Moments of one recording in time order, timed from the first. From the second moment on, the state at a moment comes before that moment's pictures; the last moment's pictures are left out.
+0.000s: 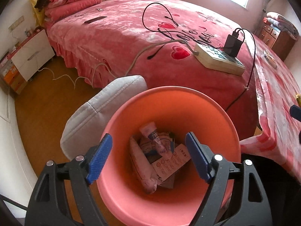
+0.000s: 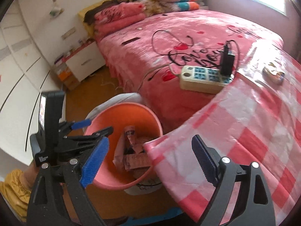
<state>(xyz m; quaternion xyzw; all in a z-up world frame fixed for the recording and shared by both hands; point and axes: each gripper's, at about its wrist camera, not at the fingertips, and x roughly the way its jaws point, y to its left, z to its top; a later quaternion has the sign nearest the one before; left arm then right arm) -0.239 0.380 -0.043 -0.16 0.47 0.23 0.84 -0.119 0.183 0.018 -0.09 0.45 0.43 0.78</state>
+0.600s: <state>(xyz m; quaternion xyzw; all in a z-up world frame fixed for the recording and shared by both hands) -0.220 0.347 -0.019 -0.15 0.46 0.19 0.85 -0.109 0.138 0.009 -0.05 0.45 0.39 0.80</state>
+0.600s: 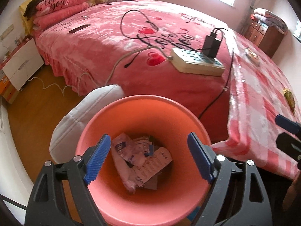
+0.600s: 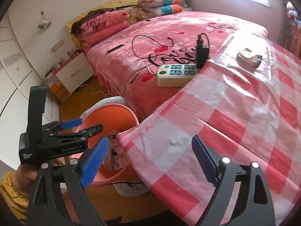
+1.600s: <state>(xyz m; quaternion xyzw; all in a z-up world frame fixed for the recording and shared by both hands) -0.171 0.262 0.030 -0.08 0.45 0.13 0.88 -0.089 0.047 0.019 0.01 0.41 0.33 0.85</state>
